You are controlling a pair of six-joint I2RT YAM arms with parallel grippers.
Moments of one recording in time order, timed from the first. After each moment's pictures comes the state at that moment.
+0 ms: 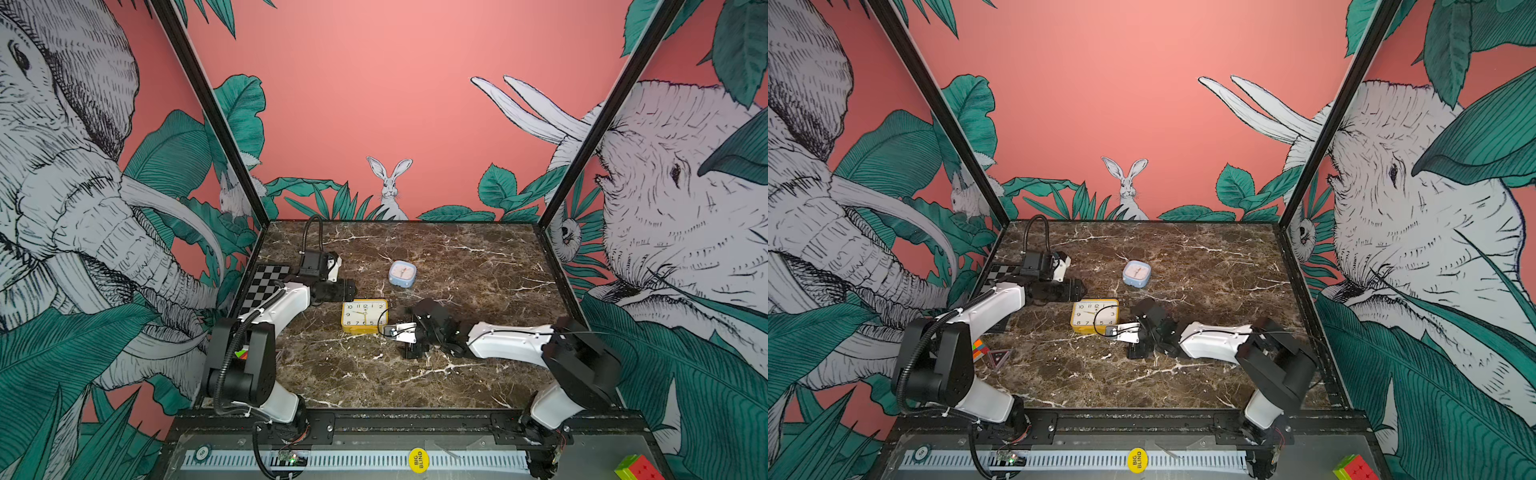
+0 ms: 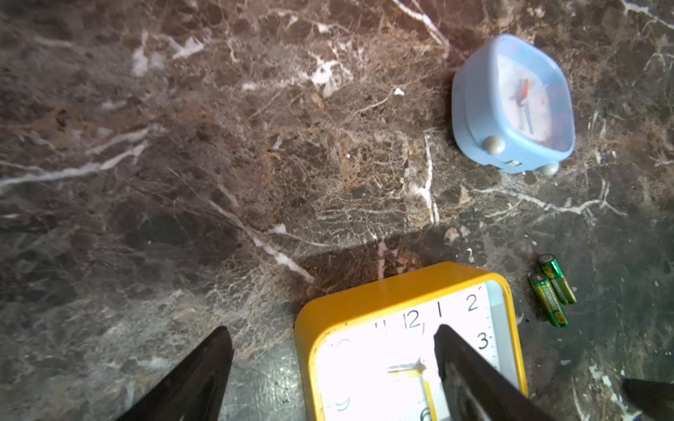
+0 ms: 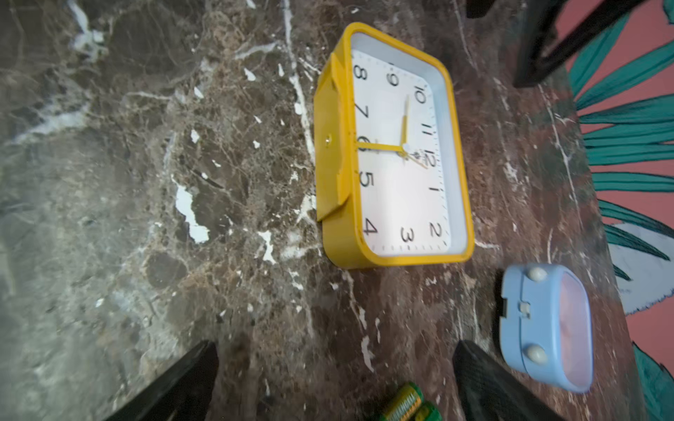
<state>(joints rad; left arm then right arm) -0.19 1.54 0.95 -0.42 0.28 -0.15 0.95 1.67 0.81 0.10 -0.09 -0.78</state>
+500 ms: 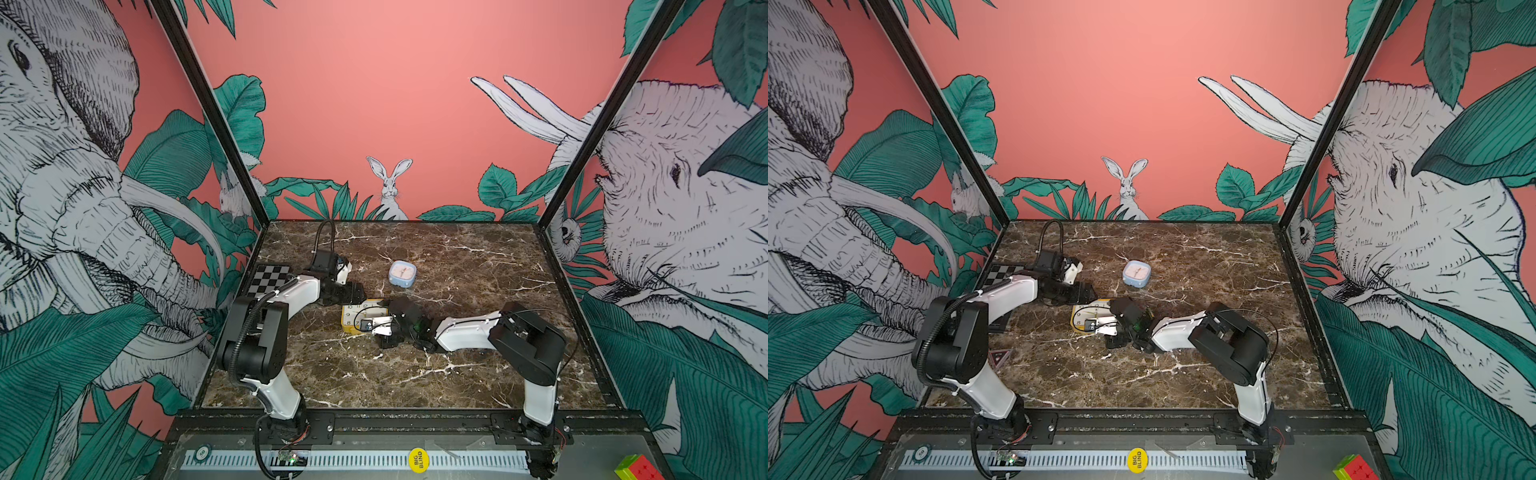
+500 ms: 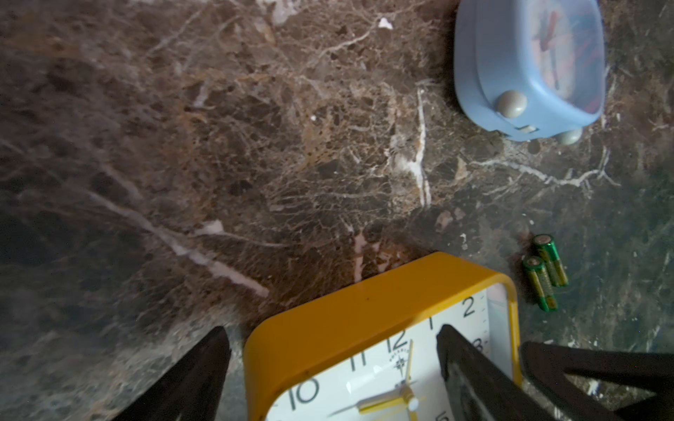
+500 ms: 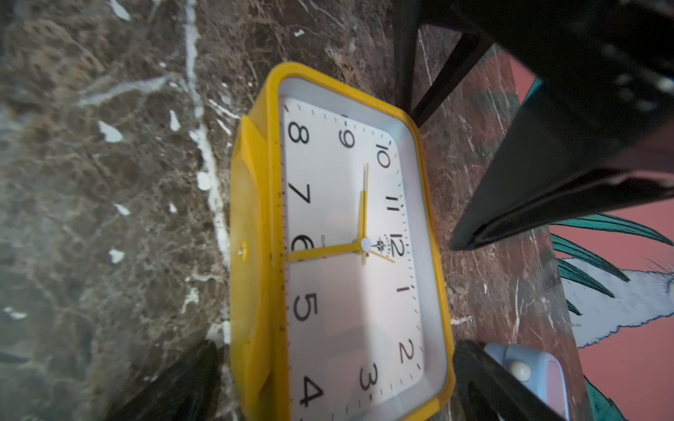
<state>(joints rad) -0.23 1.69 1.02 -0.45 0.38 -0.16 0.98 1.92 0.98 0.30 0.07 -0.78</state>
